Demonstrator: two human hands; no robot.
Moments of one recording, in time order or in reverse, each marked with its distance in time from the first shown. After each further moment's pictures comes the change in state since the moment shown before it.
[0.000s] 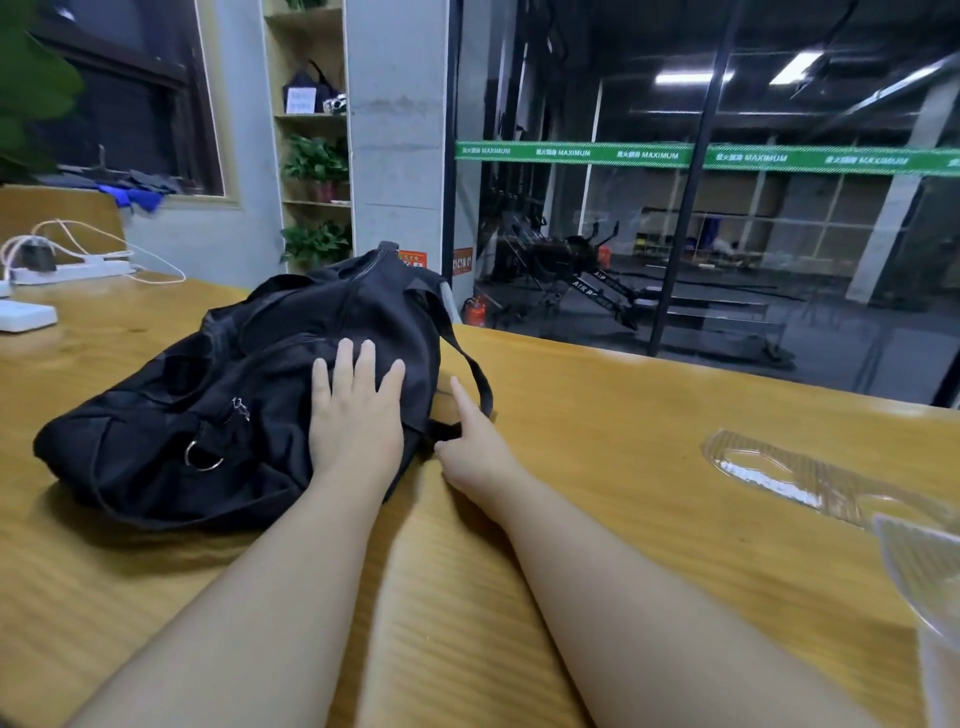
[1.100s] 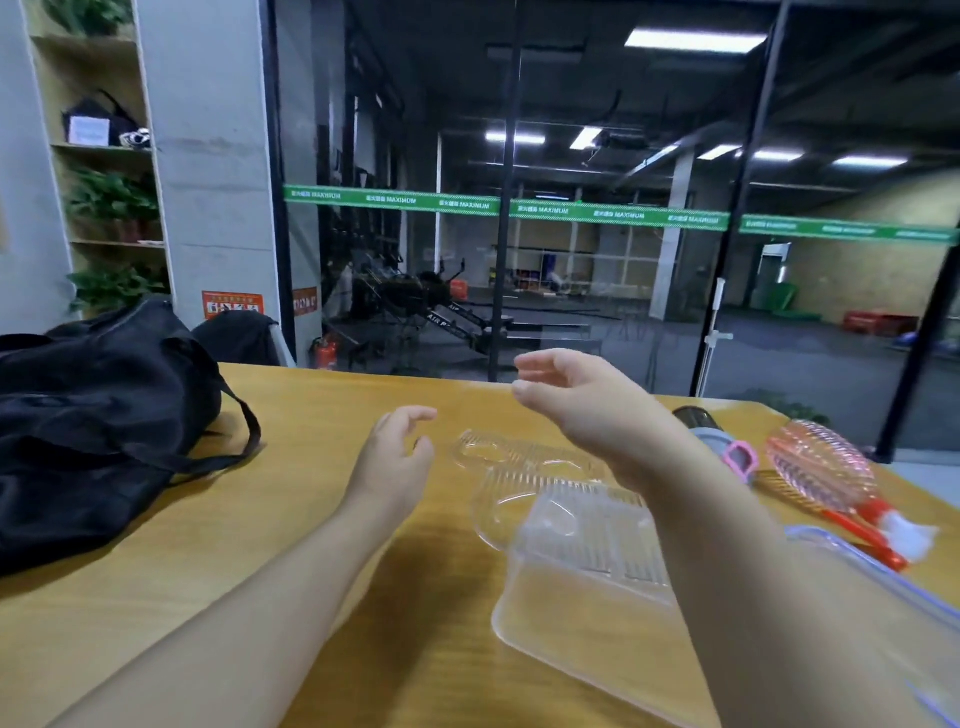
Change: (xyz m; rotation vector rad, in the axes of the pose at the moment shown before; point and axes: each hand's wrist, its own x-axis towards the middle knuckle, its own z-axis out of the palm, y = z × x) left_hand -0.074 0.227 -0.109 -1.378 -0.229 0.114; right_hand -0.234 -0.014 -0.270 -0.133 0.427 0.003
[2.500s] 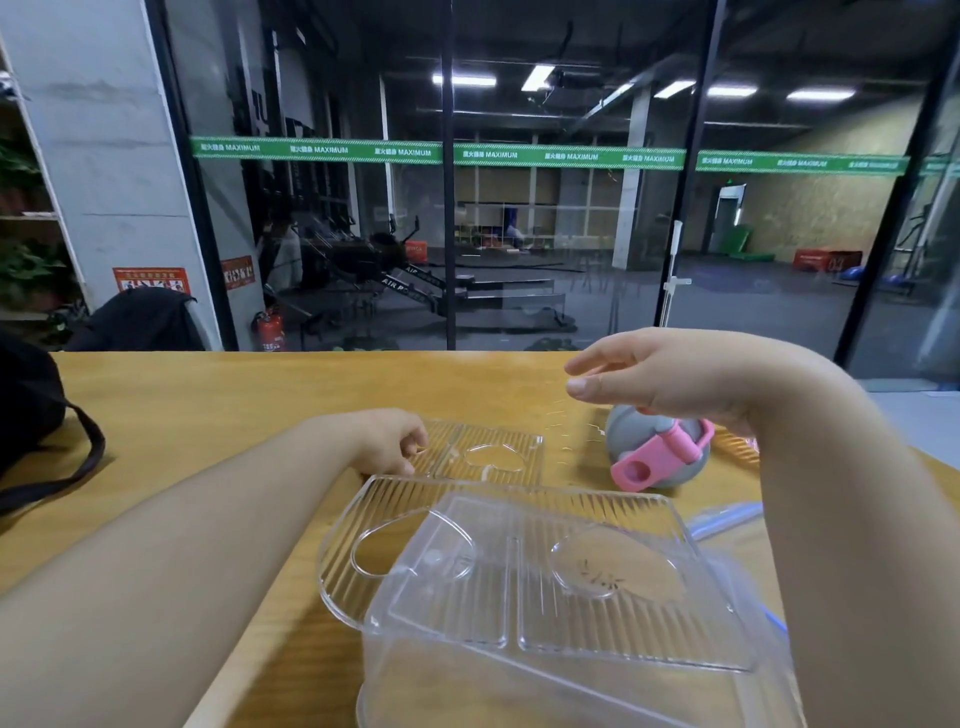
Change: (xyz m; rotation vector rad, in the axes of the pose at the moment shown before) left_hand 0.100 -0.009 0.096 0.779 -0.898 -0.029; right_hand 0.037 0.077 -0.117 -0.527 -0.238 0.237
